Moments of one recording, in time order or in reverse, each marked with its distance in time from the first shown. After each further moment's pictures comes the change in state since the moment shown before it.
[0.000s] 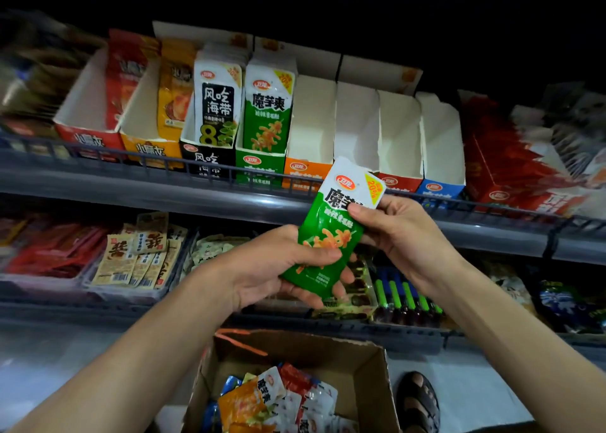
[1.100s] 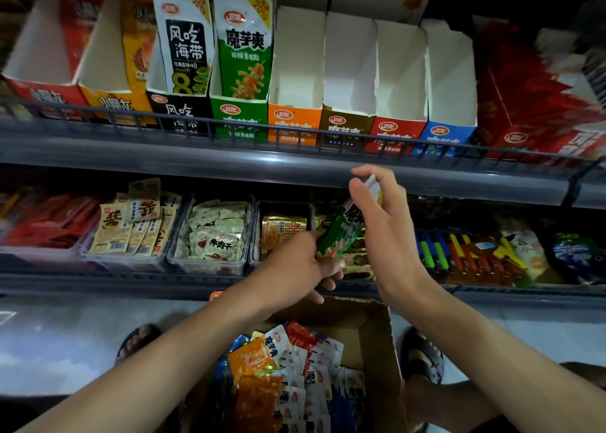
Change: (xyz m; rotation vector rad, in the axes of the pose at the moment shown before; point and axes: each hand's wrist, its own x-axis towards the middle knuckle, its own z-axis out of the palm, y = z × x) left_hand 0.024 -0.065 0.039 0.465 0.251 -0.035; right_hand -0.032 0.053 0.018 -0.260 0.354 -0.141
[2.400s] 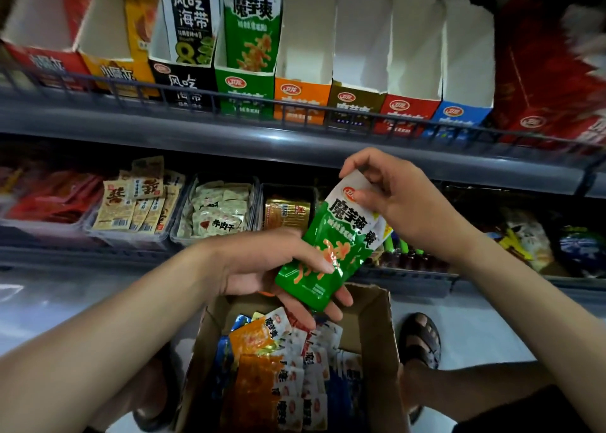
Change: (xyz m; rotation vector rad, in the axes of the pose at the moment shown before) left_hand -0.009 -0.010 -0.035 -0.352 -0.542 -0.290; right_hand 0.034 -0.002 -0.038 -0.472 -0.491 -0.286
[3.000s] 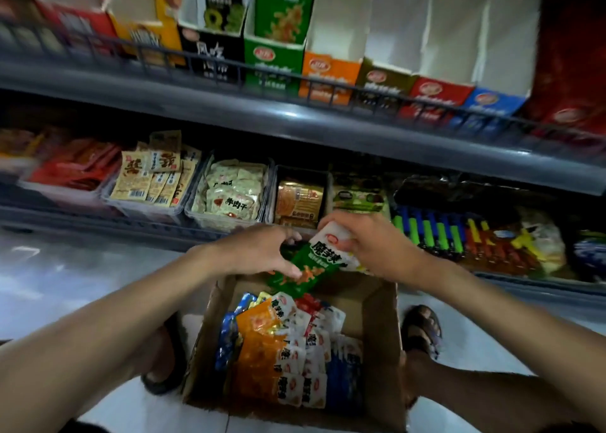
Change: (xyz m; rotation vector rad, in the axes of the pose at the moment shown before) left_hand 0.015 -0.056 -0.042 0.914 0.491 -0.049; right_hand -0.013 0.053 0.068 -0.356 -0.327 0.023
